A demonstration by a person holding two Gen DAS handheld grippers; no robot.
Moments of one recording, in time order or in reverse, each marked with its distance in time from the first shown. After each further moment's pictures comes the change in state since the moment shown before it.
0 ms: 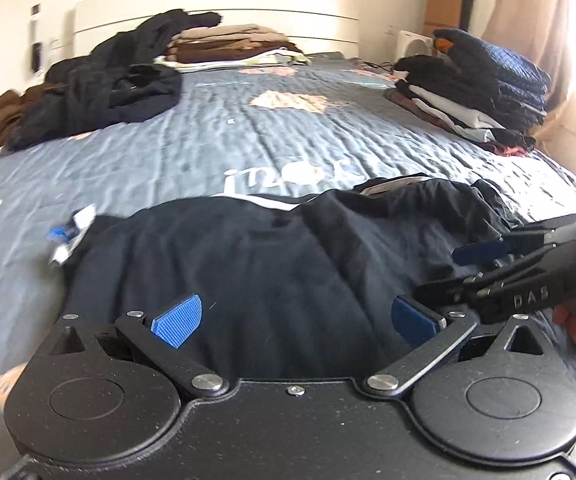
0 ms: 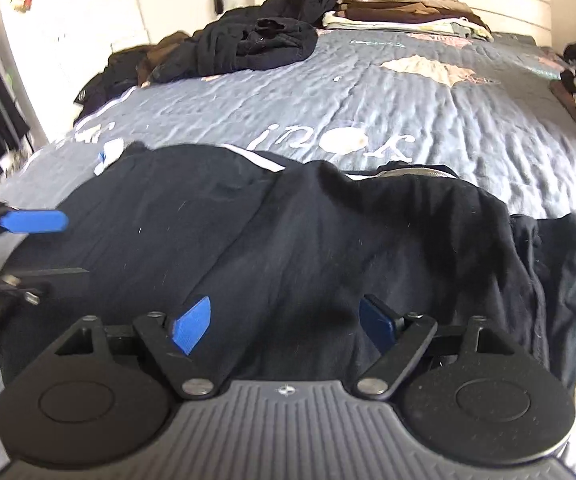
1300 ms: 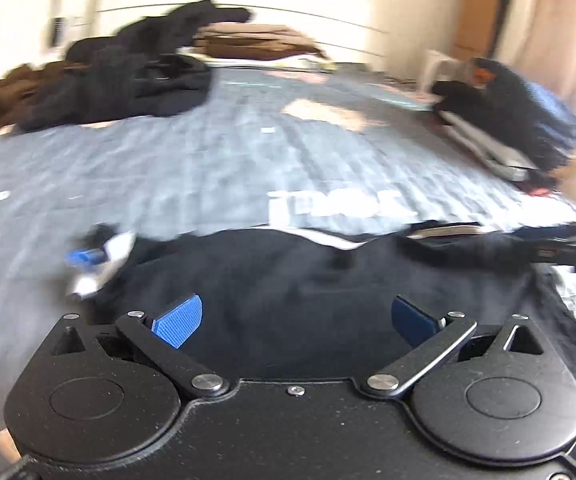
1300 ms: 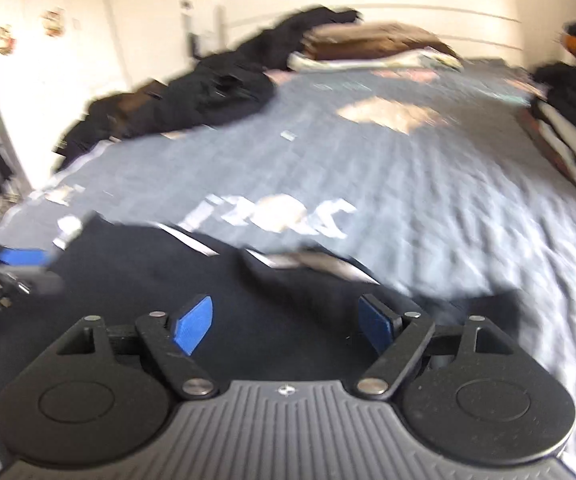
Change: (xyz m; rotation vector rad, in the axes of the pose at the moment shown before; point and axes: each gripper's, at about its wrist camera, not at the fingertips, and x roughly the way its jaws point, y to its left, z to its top) left arm 0.021 0.066 0.029 -0.103 0.009 -0.053; right arm -0.017 -0.050 0.050 0.008 -0.129 -0.002
